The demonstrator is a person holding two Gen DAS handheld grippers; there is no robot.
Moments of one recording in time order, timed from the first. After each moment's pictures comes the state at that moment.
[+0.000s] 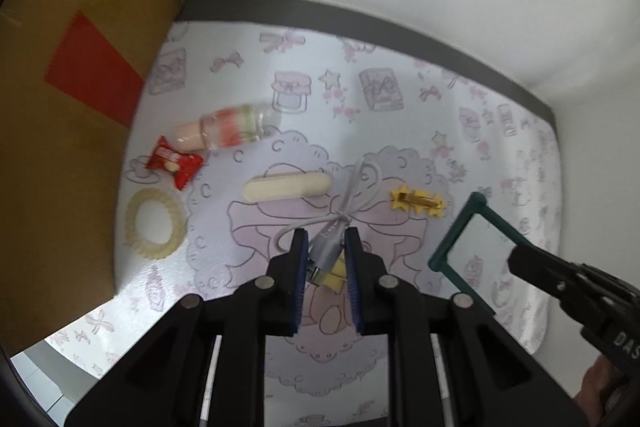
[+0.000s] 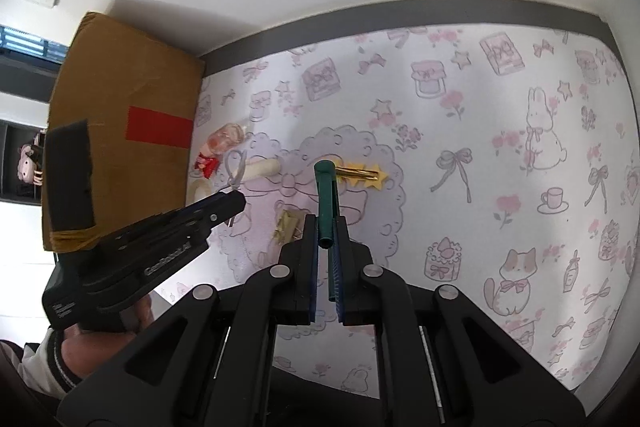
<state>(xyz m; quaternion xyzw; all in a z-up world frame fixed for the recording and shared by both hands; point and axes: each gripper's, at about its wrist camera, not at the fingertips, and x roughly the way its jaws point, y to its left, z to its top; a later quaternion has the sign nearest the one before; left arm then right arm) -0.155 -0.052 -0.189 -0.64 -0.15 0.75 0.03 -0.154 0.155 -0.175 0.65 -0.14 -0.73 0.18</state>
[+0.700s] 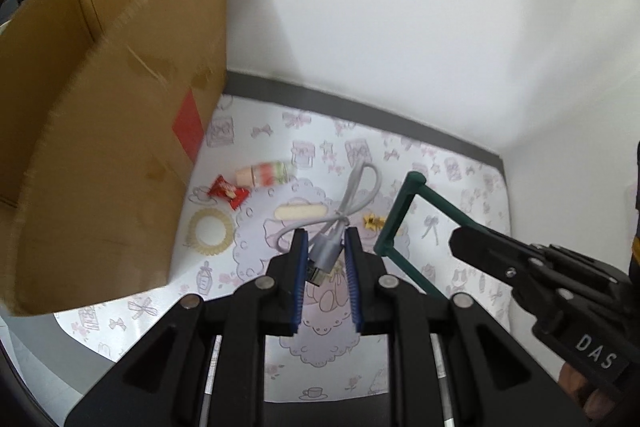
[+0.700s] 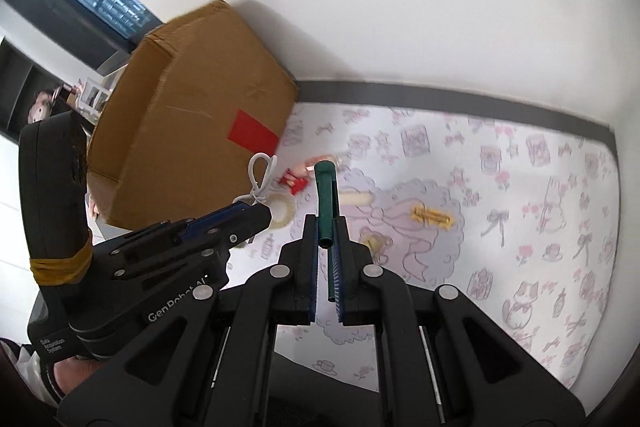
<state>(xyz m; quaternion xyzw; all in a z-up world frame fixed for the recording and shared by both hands) -0.133 -0.084 -0.087 -0.55 -0.18 0.81 0.03 -0.125 0.075 -0.070 0.57 -0.06 -0.78 0.24</state>
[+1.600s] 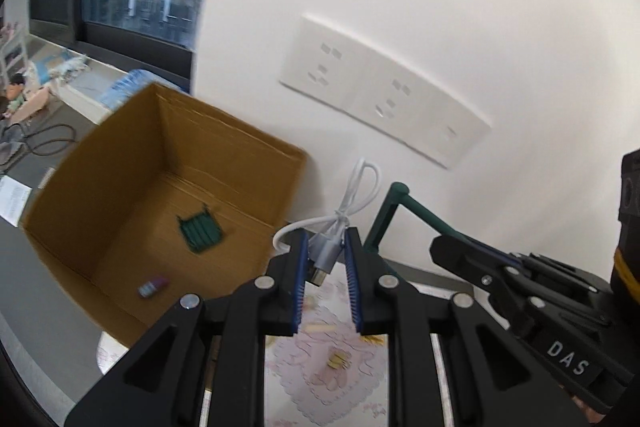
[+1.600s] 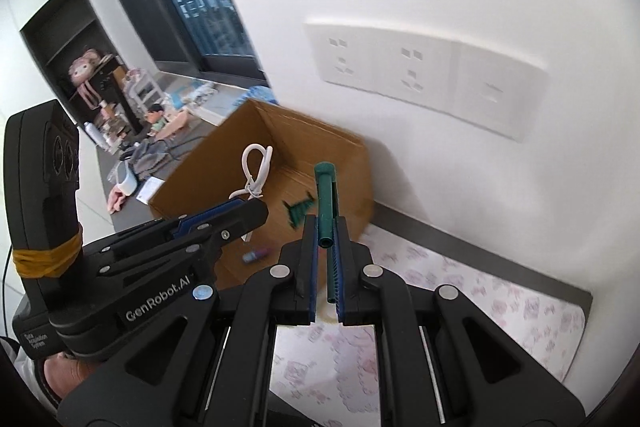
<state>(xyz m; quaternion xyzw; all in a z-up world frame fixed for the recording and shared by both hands) -0.122 -0.203 0.055 -0.38 -0.24 0.89 -0.03 -0.142 -0.044 0.077 0.44 0.04 -0.83 0.33</state>
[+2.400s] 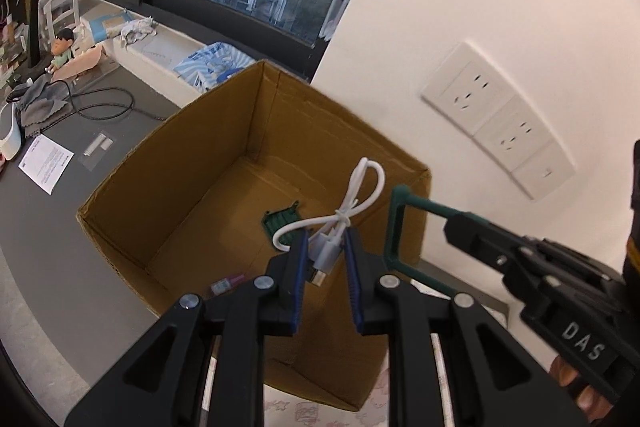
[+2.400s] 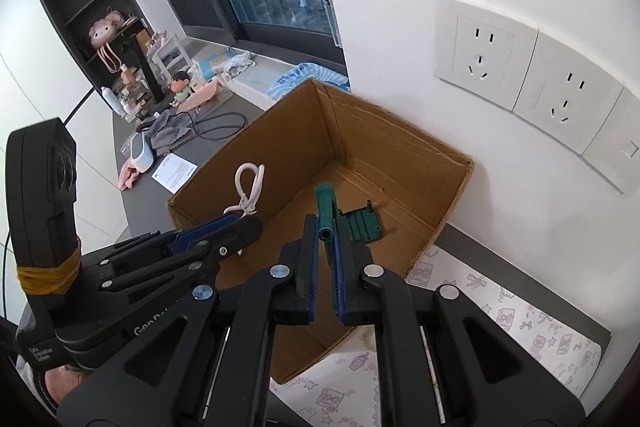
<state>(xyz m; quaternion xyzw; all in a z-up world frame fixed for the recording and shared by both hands) -0.103 -0.306 0.011 -0.41 -0.28 0.86 -0.10 -0.145 -0.159 0.045 0.46 0.08 -0.80 0.38</state>
